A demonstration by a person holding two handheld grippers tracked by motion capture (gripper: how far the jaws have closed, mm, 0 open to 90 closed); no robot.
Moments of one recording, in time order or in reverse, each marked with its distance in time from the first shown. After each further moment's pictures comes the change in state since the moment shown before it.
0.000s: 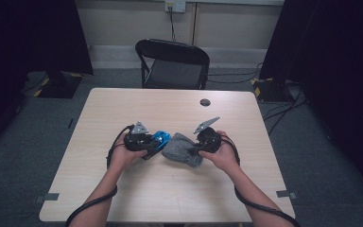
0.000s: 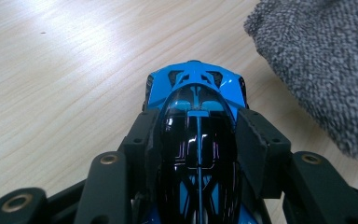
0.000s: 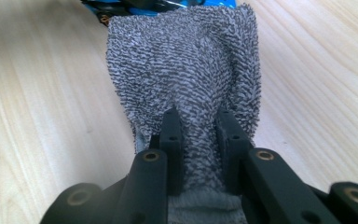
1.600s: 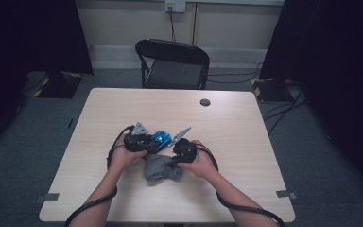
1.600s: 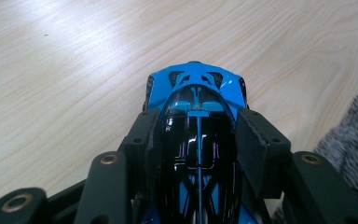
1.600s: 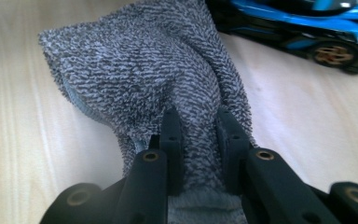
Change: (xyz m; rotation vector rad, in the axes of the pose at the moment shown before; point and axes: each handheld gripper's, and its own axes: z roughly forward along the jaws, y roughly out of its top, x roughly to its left) left arm -0.001 -0.002 0.000 -0.014 0.009 0.007; right arm 0.041 0.019 0.063 0.087 0.146 -0.105
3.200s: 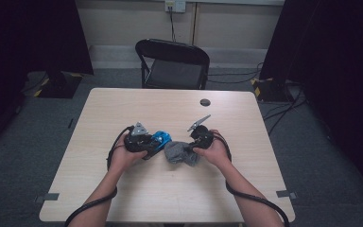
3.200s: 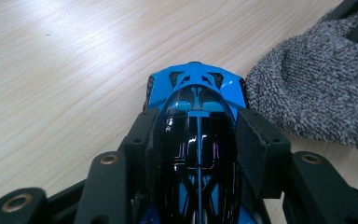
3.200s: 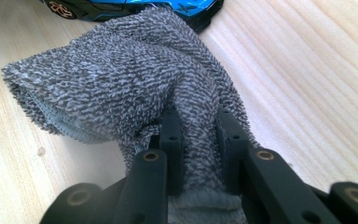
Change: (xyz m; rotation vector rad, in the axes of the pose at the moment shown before) left arm -0.001 -0.001 0.000 -0.005 0.006 -0.005; right arm -0.059 -0.021 -0.030 -0.016 -0.136 0.163
